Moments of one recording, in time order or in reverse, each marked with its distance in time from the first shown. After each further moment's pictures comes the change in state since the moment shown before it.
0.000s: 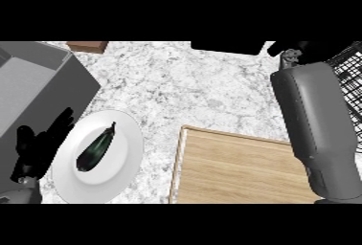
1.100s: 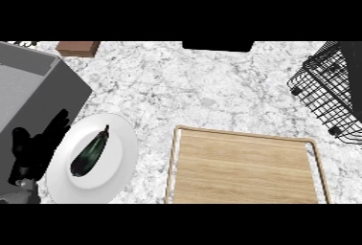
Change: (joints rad) left arm 0.009 -0.008 0.026 0.012 0.001 0.022 -0.012; right arm -0.265 -0.257 -0.377 0.534 0.027 -0.459 -0.240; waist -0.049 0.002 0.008
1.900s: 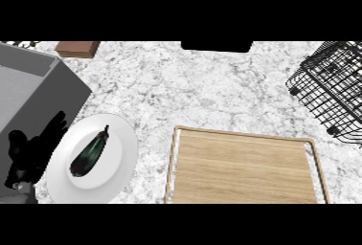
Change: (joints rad) left arm 0.020 0.002 0.006 -0.019 -0.001 0.000 0.004; right arm -0.054 -0.255 0.095 0.363 0.172 0.215 -0.136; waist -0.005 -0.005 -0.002
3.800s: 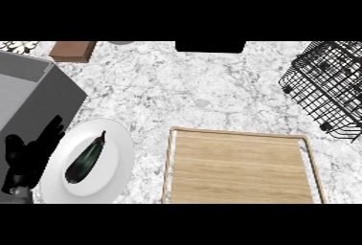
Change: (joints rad) left arm 0.024 -0.006 0.022 0.006 -0.001 -0.003 -0.007; right arm -0.055 -0.098 -0.144 -0.033 -0.162 0.085 0.148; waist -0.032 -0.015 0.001
